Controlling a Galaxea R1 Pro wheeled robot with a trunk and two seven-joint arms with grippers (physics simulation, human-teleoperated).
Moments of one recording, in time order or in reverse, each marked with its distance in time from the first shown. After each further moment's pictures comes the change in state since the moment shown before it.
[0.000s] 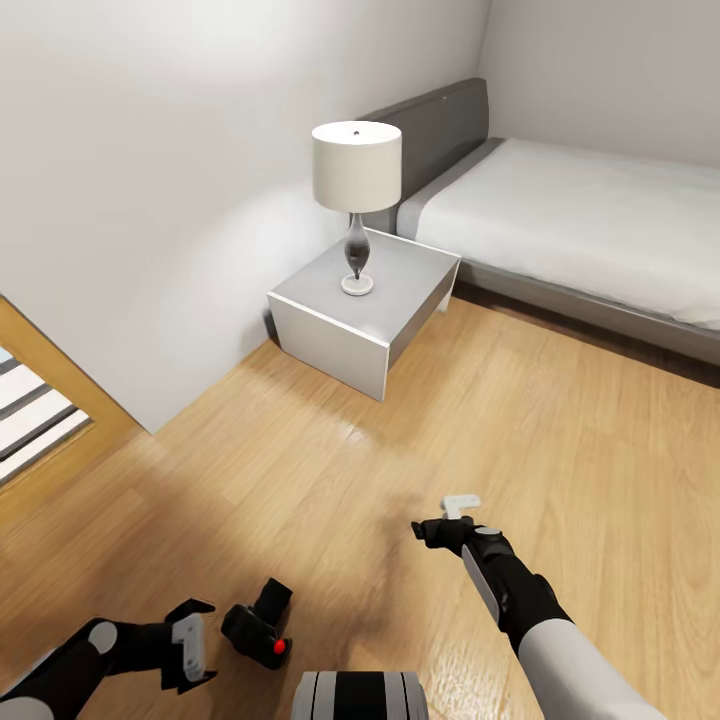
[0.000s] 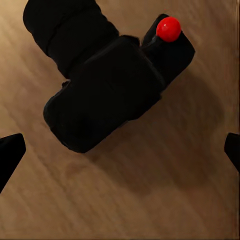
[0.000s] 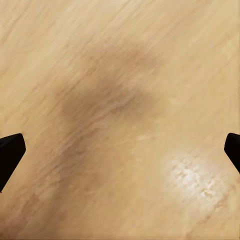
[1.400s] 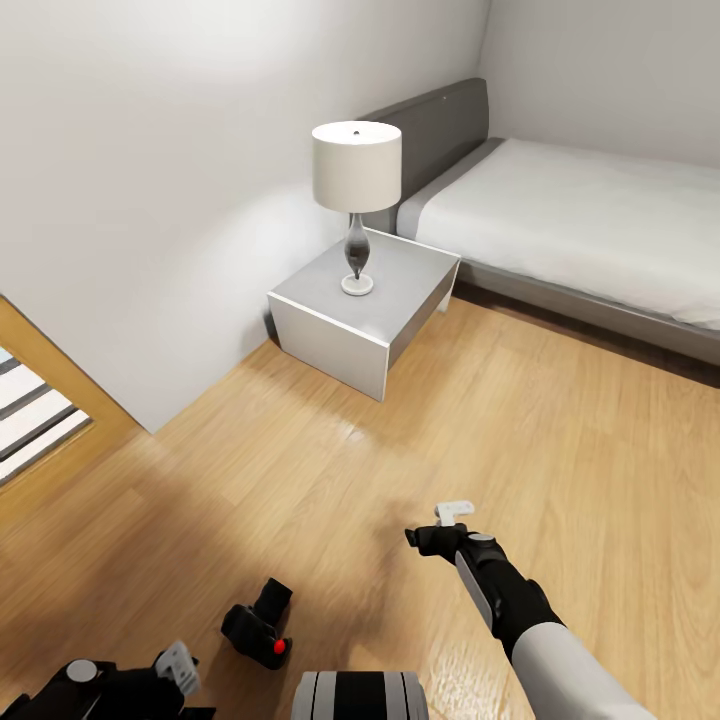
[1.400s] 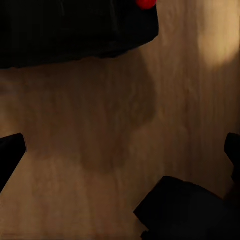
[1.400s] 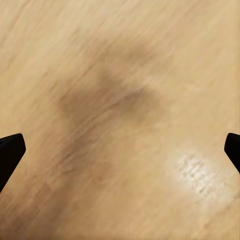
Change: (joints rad) left arm 0.021 0.004 0.118 0.165 0.234 0.235 -0.115; right arm 0.003 0.022 -0.001 0.038 0.001 -0.012 -0.003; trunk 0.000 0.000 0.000
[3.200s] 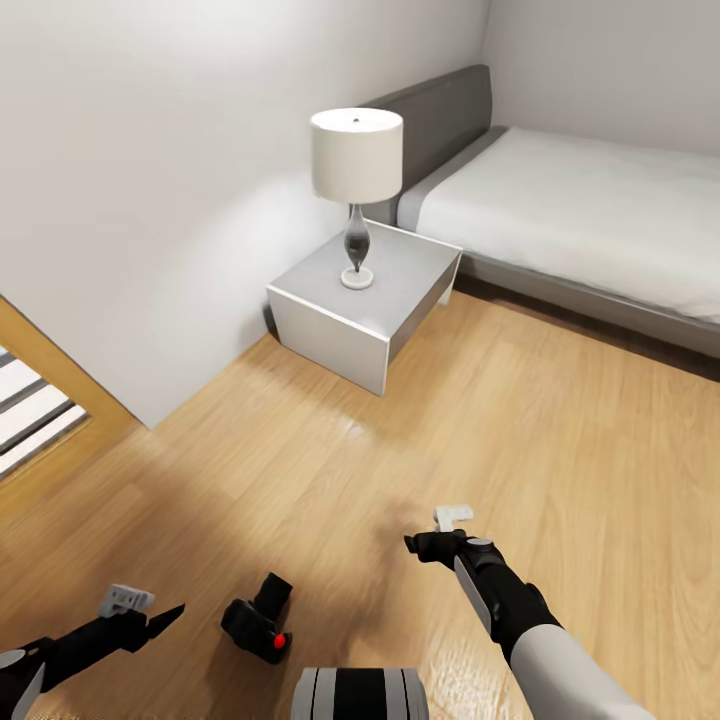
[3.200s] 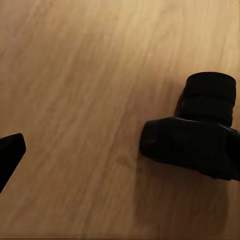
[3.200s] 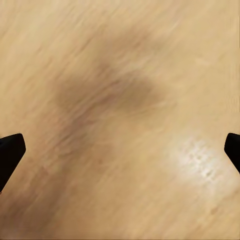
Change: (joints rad) left arm 0.001 0.076 0.319 -0.093 0.284 0.062 0.014; right arm 0.000 0.003 0.002 0.031 0.003 -0.001 -0.003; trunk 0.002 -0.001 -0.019
